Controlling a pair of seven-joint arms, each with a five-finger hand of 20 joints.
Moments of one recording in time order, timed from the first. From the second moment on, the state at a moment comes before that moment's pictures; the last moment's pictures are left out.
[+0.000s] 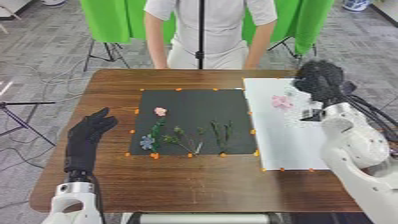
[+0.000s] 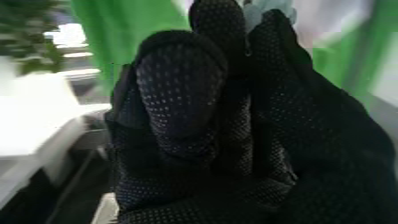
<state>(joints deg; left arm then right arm) 120.5 -73.6 -95.2 -114.0 61.4 7.9 17.9 -85.2 -43.1 72.4 -109.2 -134.9 9.1 22.9</state>
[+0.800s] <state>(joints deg) 119.2 -73.4 -94.6 -113.6 61.4 7.1 17.5 -50.9 -56.1 24.4 -104.6 -132.0 1.8 6.7</state>
